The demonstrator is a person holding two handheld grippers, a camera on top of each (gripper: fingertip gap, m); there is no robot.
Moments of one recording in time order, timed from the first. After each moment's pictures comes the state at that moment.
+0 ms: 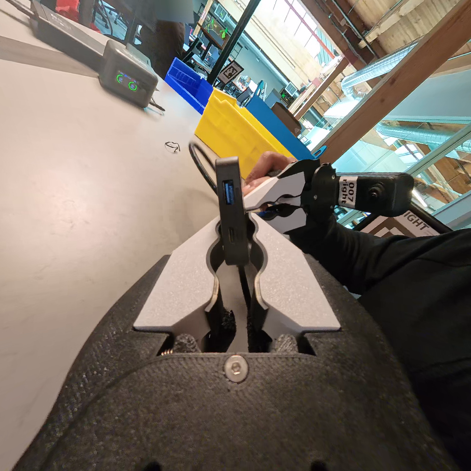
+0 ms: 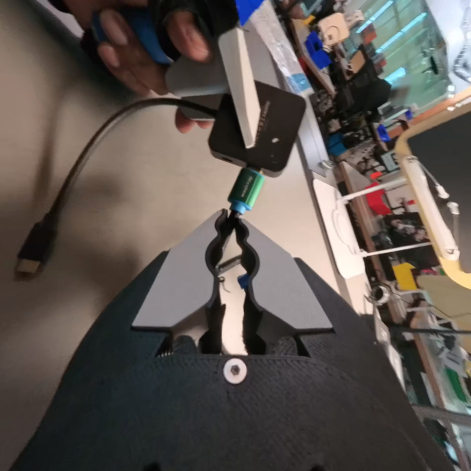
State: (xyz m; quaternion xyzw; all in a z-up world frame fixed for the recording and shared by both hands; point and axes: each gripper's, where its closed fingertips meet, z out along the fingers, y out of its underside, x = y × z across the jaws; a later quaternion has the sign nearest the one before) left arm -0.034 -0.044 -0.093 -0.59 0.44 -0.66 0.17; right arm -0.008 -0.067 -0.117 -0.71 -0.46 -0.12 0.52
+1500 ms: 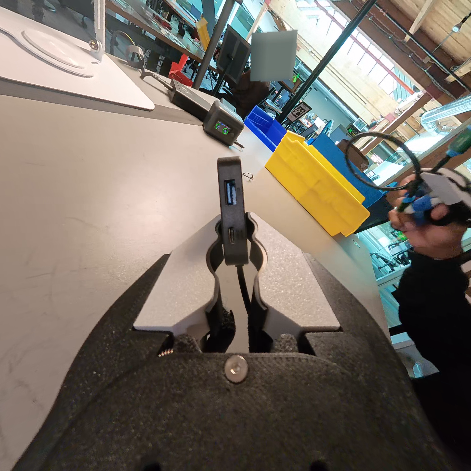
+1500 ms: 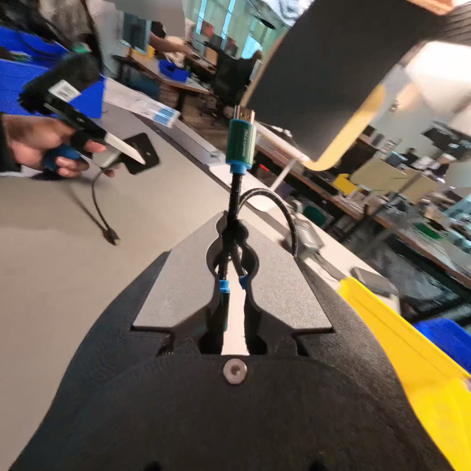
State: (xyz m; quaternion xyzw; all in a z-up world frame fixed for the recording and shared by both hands) left arm -0.053 0.034 -0.101 -0.66 0.38 -0.59 0.27; right arm 0.096 -0.201 0.028 -0.75 -0.16 -0.15 0.63
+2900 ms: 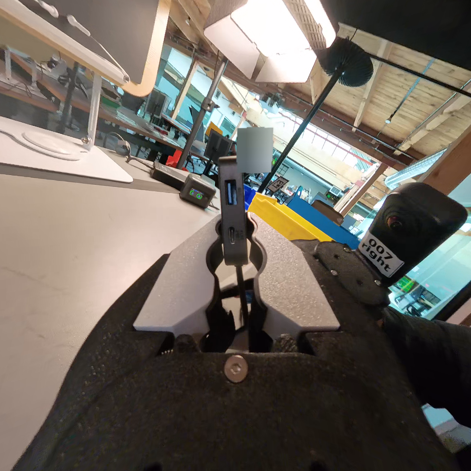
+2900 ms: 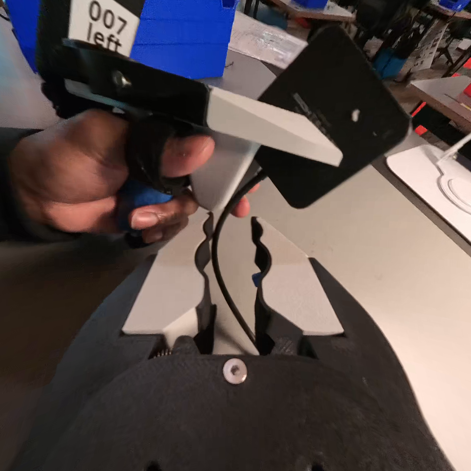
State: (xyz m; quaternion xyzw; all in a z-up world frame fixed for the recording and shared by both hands) left arm -0.045 0.004 -0.051 -0.58 0.30 -0.66 0.38; right arm -0.092 -0.006 -0.118 -0.80 -0.26 0.06 0.53
